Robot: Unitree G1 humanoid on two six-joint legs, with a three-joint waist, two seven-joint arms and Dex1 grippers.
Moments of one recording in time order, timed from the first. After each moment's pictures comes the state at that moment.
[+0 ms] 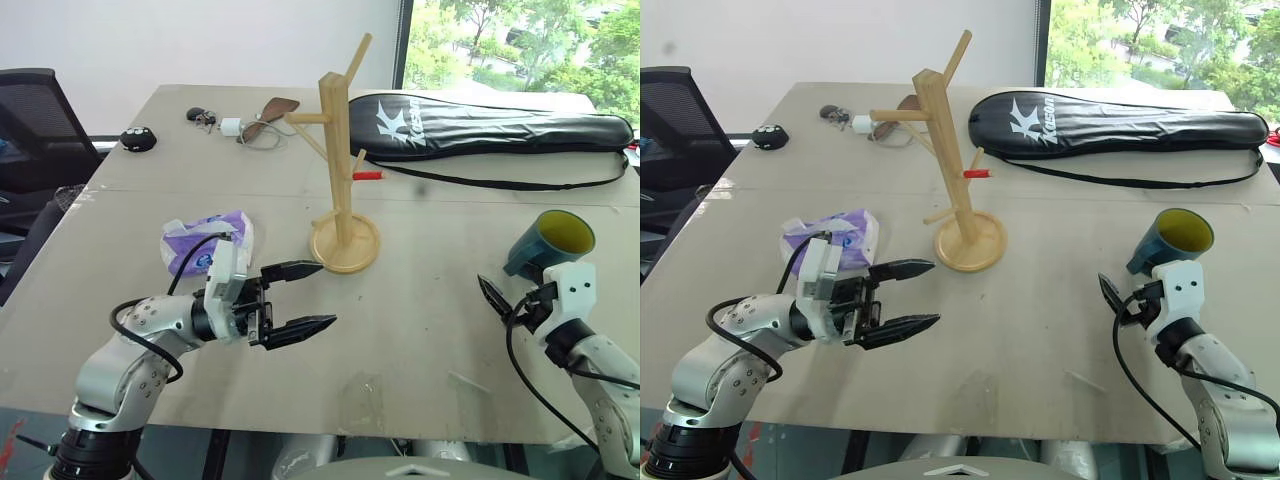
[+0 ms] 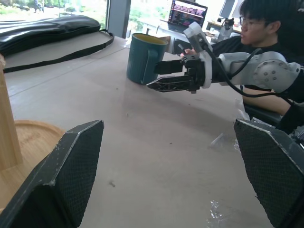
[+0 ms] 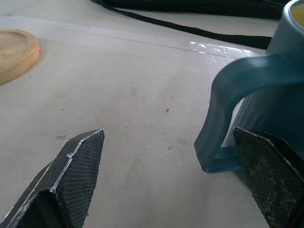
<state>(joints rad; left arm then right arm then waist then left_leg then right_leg) 0.00 0.68 0.14 -0.46 -0.79 0.43 -1.11 0.21 -0.40 -0.25 -0.50 0.35 0.43 0.40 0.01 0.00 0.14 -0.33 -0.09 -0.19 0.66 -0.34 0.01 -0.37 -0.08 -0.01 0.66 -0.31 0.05</state>
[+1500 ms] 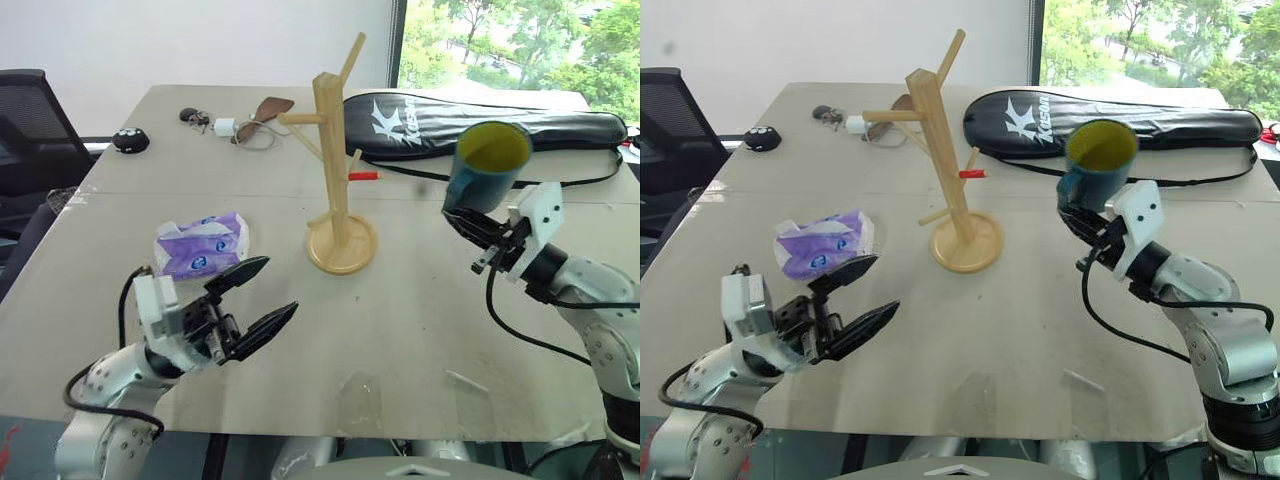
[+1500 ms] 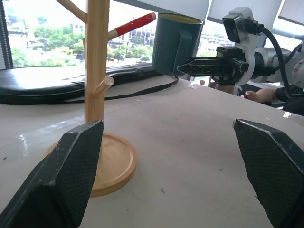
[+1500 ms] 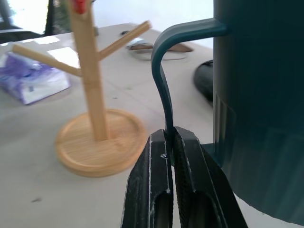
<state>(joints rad) 0.32 0.49 0.35 -0.54 -0.80 0.16 -1.02 -0.25 -0.58 -0.08 -0.57 0.54 0.66 0.57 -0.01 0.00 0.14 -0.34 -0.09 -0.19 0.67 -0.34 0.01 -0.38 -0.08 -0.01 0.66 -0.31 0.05</state>
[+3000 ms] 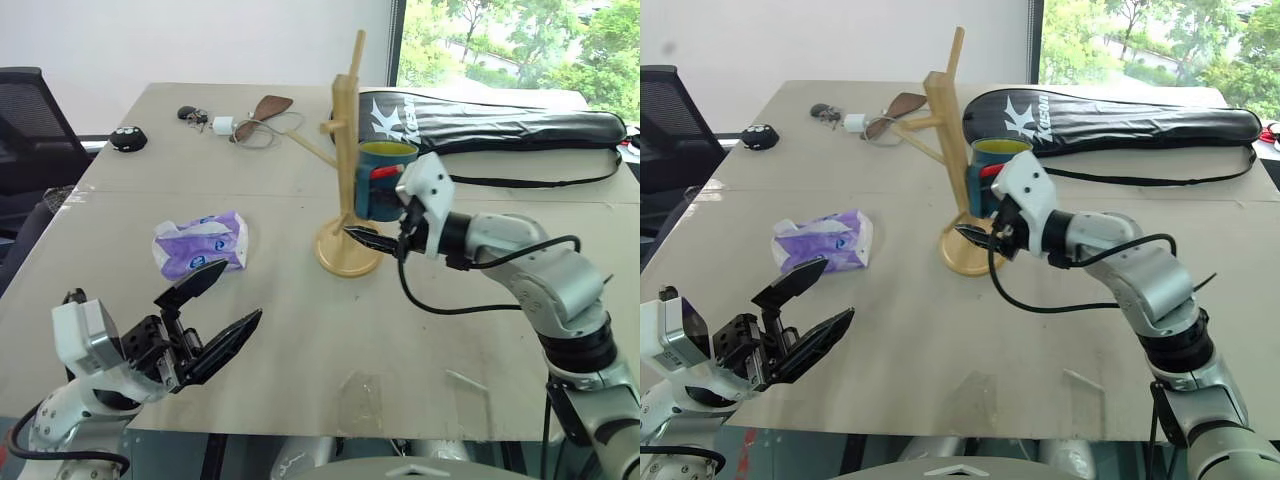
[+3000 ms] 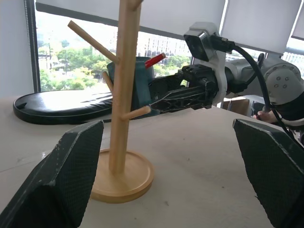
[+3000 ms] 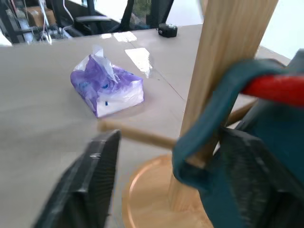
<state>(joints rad) 0.45 0.48 0.46 -0.60 -0.93 0.10 -1.02 -0.59 -0.46 0.16 -0.49 0.52 0.81 0.59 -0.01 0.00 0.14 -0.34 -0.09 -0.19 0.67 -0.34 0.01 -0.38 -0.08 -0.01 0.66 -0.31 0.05</state>
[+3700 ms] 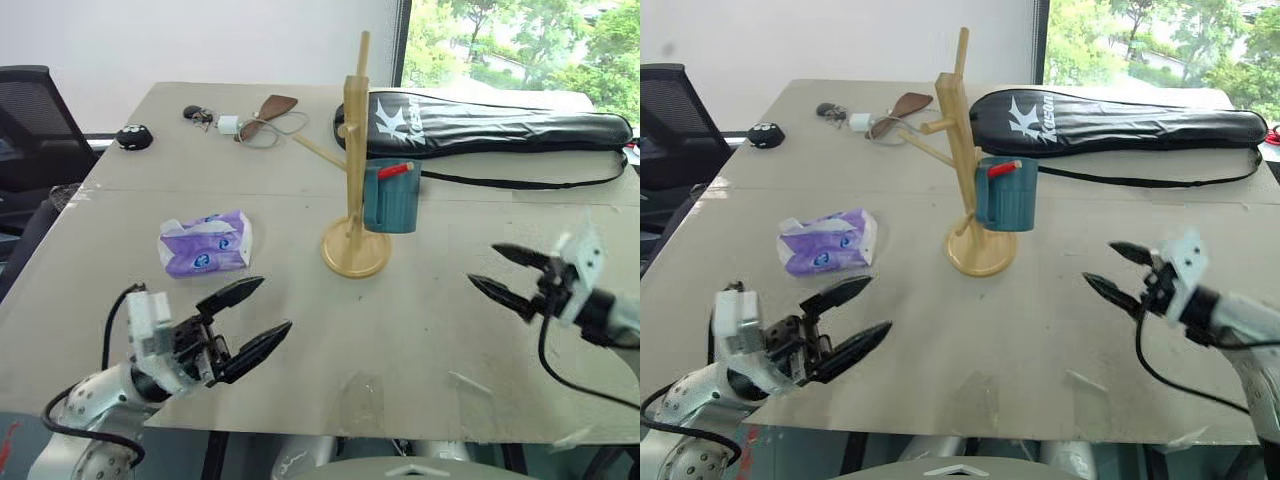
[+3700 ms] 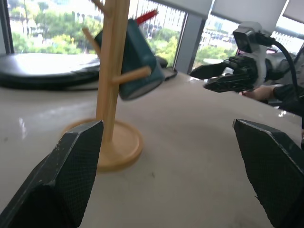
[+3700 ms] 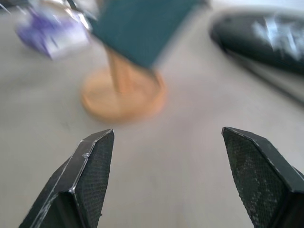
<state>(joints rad) 0.42 0.57 0.34 -0.56 -0.79 0.21 -0.98 0.16 -0.71 -0.33 -0.46 0.54 0.43 0.87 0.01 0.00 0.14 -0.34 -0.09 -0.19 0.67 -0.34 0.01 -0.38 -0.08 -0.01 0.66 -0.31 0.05</state>
